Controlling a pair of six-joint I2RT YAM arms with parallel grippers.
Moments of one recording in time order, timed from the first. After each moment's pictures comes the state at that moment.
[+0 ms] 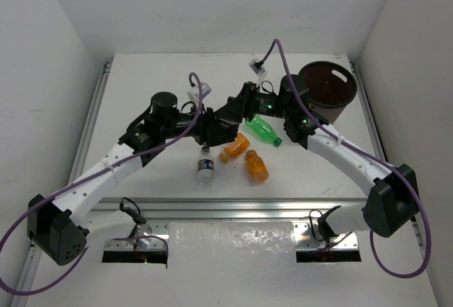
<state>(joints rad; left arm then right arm) -0.54 1.13 0.97 -0.15 0.66 -0.50 0.55 1.38 1.05 0.28 -0.72 0.73</state>
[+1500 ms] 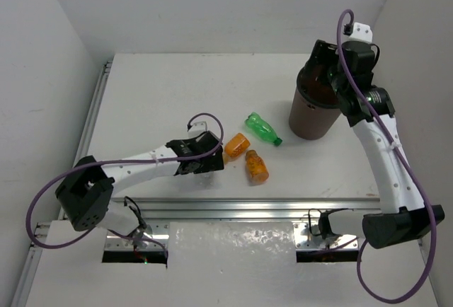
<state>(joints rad) -0.81 1.41 0.87 -0.57 -0.37 -0.90 0.17 1.30 1.49 -0.56 0.28 0.28</state>
